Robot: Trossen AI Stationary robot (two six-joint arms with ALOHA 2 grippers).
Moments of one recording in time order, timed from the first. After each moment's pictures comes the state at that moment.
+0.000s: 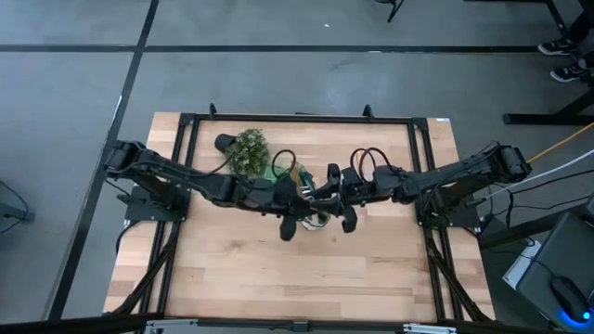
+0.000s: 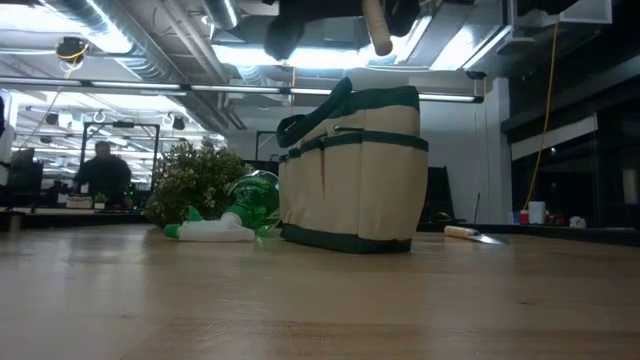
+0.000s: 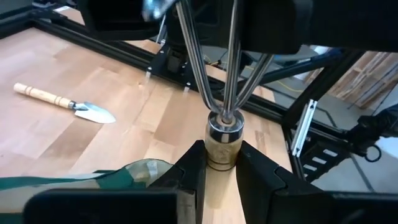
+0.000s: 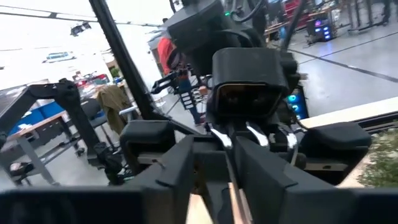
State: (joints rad) left arm -0.18 1.53 1.07 0.15 -0.19 -0.47; right arm 0.18 1.36 0.80 0.63 -0.02 0.38
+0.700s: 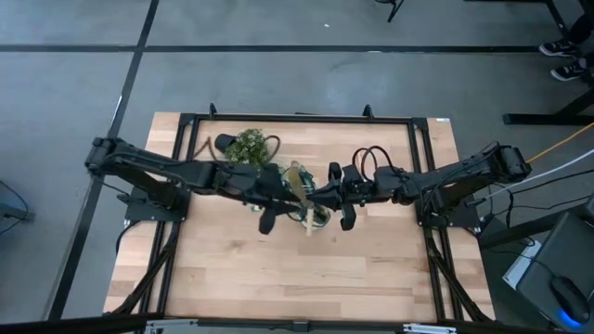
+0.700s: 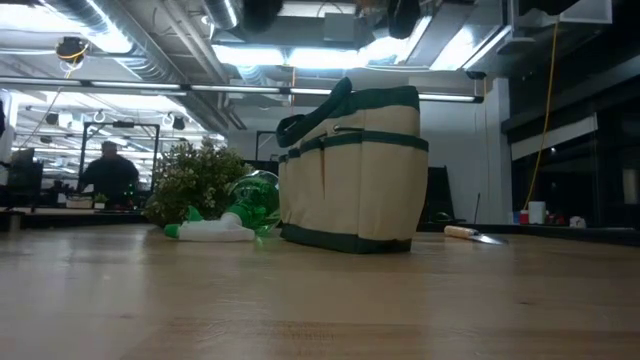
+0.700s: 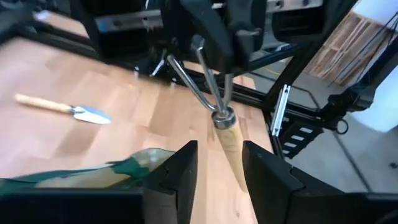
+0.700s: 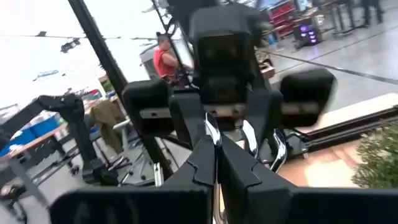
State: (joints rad) left arm -0.15 1.34 1.07 -0.06 -0.06 -0.39; right arm 0.18 1.36 0.79 0.66 0.04 0.42
